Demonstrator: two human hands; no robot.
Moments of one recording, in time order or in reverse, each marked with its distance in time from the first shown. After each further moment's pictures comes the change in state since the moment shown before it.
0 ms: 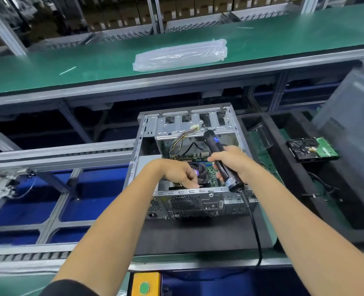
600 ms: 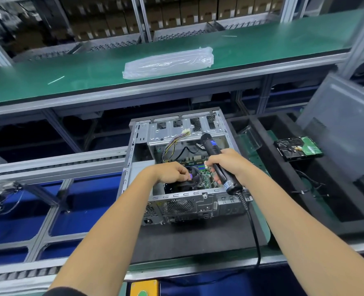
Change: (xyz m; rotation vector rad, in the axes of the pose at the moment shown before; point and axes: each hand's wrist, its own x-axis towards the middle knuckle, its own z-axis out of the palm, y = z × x) left_hand 0.010 -0.013 0.005 -0.074 0.272 0.007; right_hand -0.014 0.001 -0.009 0.024 0.011 0.010
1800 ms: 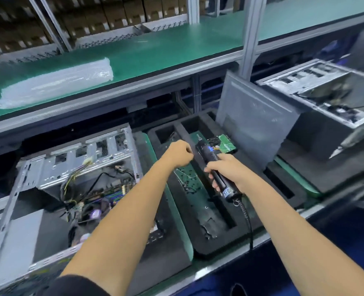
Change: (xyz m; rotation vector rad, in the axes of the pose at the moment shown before) left_hand 0.194 0.242 0.065 0.164 0.302 0.123; right_hand -0.032 0.074 -0.230 0.201 0.260 0.018
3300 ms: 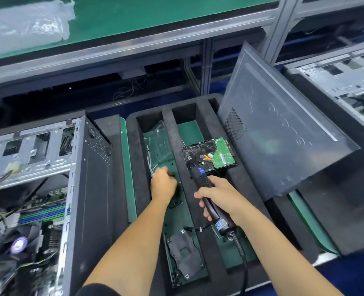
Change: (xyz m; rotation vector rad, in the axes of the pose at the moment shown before) left_hand 0.123 -0.073 0.160 -0.143 0.319 -0.499; right_hand 0.115 0.041 -0.062 -0.011 -0.212 0.217
